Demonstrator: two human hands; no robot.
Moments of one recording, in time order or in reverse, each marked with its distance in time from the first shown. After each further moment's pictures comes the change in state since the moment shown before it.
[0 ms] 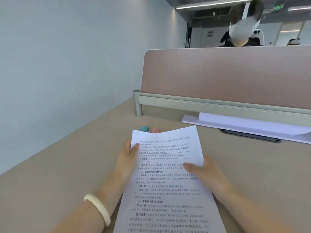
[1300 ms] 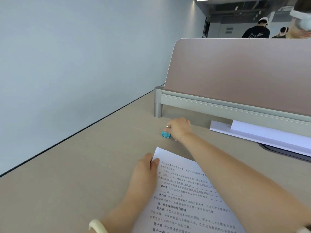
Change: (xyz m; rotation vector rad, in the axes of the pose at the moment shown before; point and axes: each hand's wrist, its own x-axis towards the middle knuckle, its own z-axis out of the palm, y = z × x) left_hand 0.032 -0.023 -0.013 0.270 -0.031 0.053; right_hand 0.246 -0.056 0.110 -1.112 0.054 -0.229
